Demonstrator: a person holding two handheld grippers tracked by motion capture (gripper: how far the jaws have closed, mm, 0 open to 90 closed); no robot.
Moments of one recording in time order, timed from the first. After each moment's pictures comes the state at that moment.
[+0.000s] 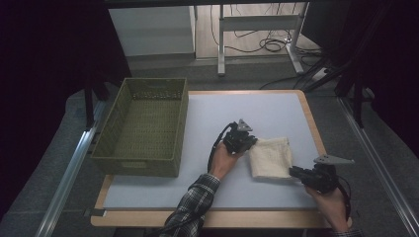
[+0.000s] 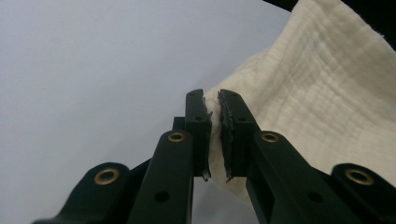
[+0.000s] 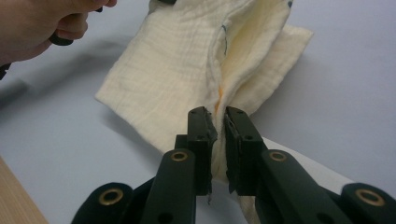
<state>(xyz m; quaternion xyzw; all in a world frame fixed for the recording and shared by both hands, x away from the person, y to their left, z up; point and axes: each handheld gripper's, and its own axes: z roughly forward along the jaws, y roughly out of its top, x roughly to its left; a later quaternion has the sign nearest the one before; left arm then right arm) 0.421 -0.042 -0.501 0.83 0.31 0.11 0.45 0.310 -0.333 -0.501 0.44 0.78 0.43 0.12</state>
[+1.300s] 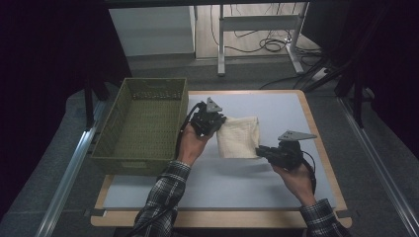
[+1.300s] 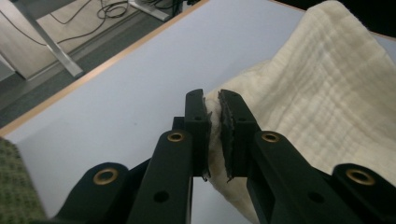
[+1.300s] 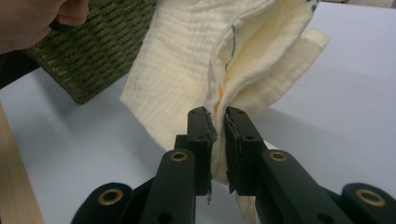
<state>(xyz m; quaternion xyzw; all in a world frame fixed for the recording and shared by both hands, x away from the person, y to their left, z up) 0.417 0.054 -0.422 0.82 0.34 0.22 0.41 0.351 -0.231 -0.457 0.36 0.80 0.47 0.11</state>
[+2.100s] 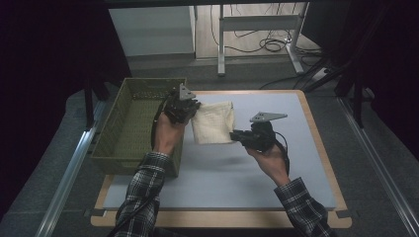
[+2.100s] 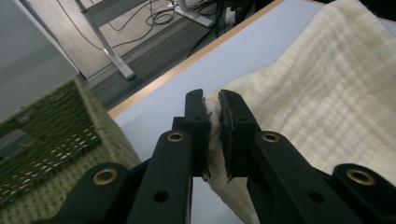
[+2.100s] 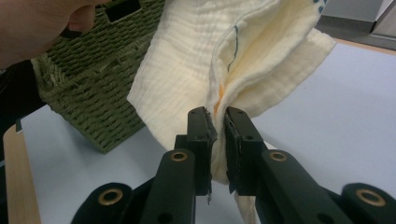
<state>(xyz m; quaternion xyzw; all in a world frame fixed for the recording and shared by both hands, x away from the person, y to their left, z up) 0.423 0.122 -0.391 0.80 0.37 0.29 0.38 0.384 -0.155 -0.427 0.33 0.80 0.49 0.09</state>
